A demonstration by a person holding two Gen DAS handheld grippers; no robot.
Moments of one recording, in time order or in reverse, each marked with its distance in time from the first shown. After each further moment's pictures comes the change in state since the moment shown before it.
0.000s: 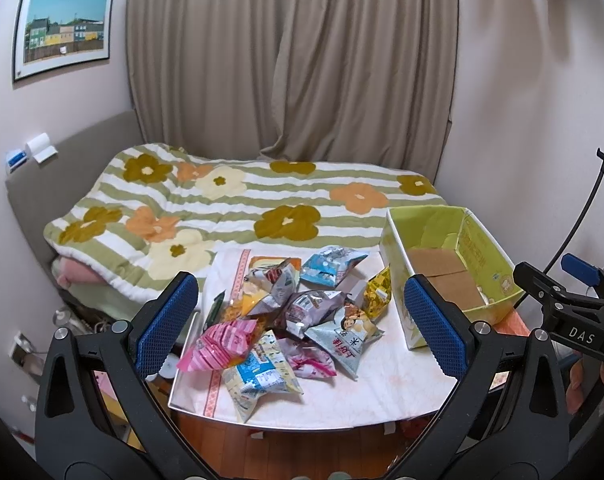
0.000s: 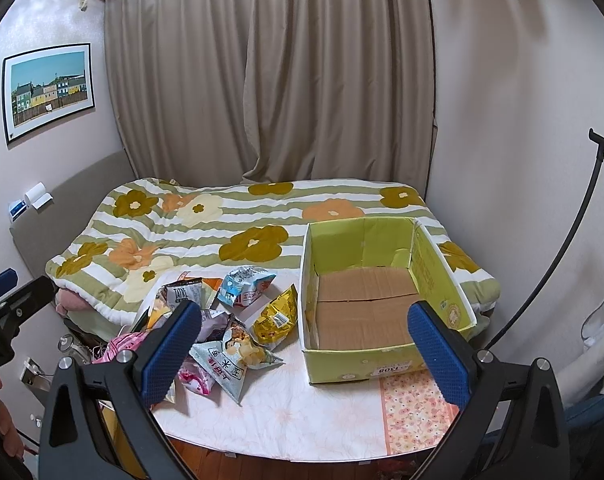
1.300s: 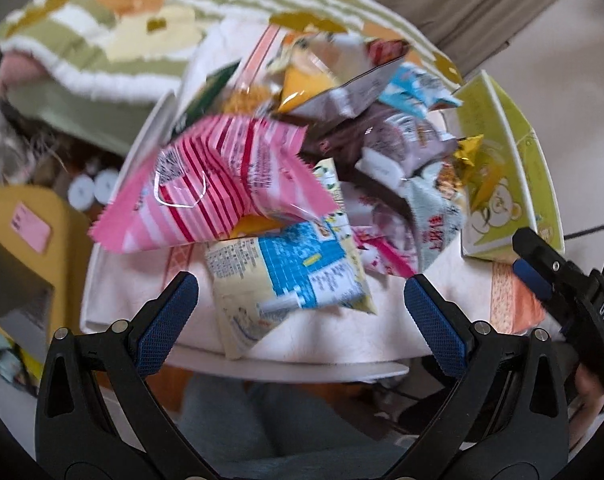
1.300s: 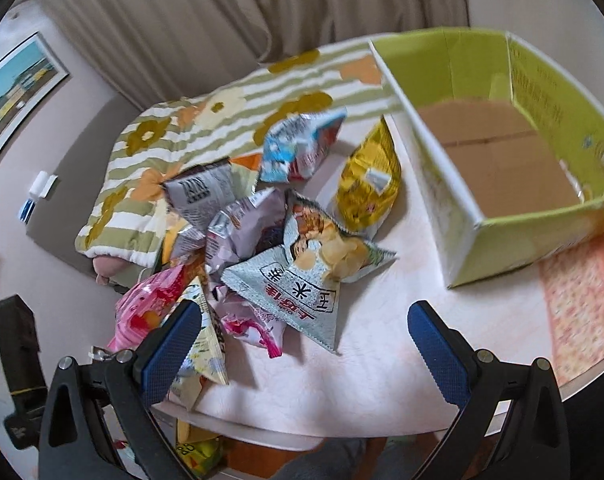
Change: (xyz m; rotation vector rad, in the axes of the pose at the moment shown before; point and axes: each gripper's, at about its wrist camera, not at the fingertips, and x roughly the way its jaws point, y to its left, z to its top) left arm 0.213 0.109 -0.141 -0.355 0.663 -0.172; right arm 0.178 0.060 -0.087 0.259 0.481 0.181
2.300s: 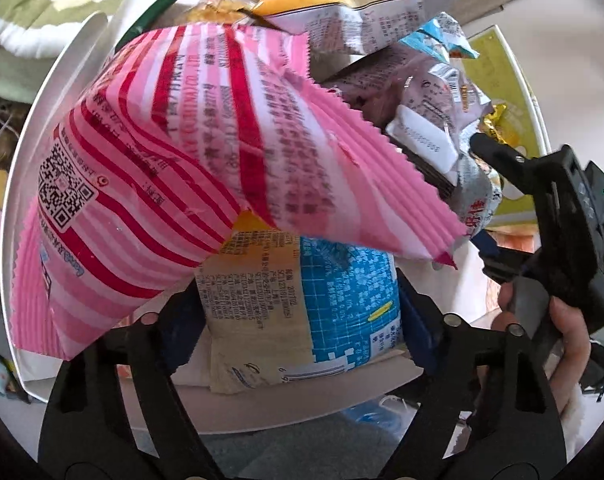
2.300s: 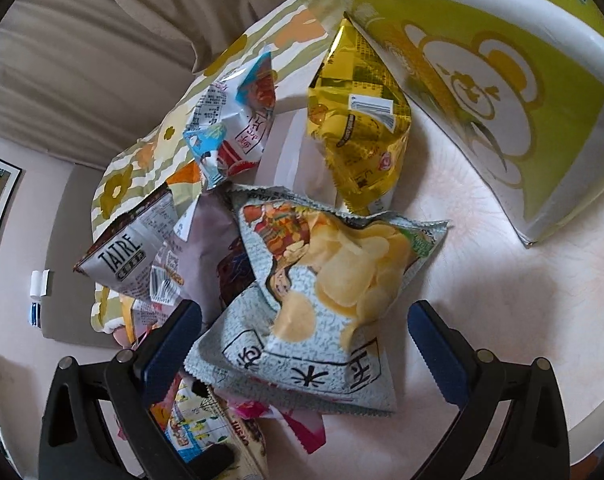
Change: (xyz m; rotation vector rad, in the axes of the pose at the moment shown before) left arm 0.069 0.004 0.015 0.036 0.203 -0.117; right arm 0.079 -0.023 0.013 0.375 0.044 0.061
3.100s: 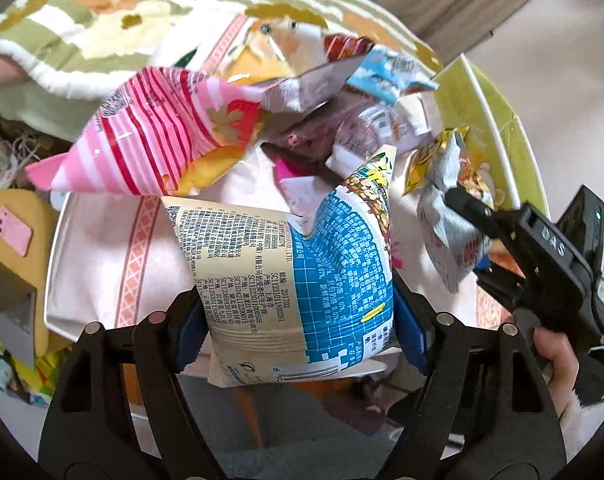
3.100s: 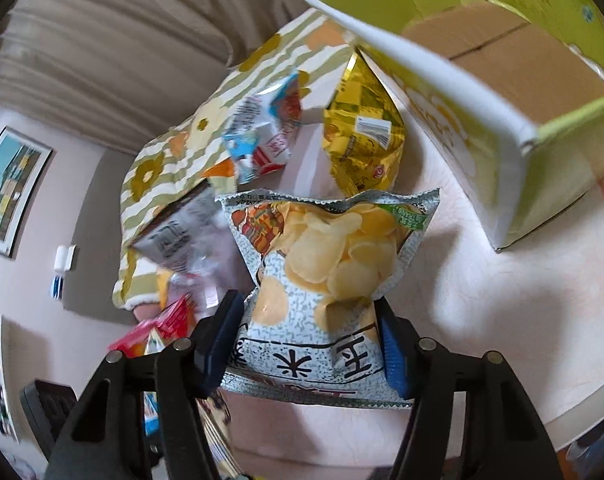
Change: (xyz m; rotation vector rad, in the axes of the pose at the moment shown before) left arm -0.063 -0.035 -0.042 0.009 -0.206 0.071; right arm -0.054 -0.009 -0.008 -0.118 0.018 0.105
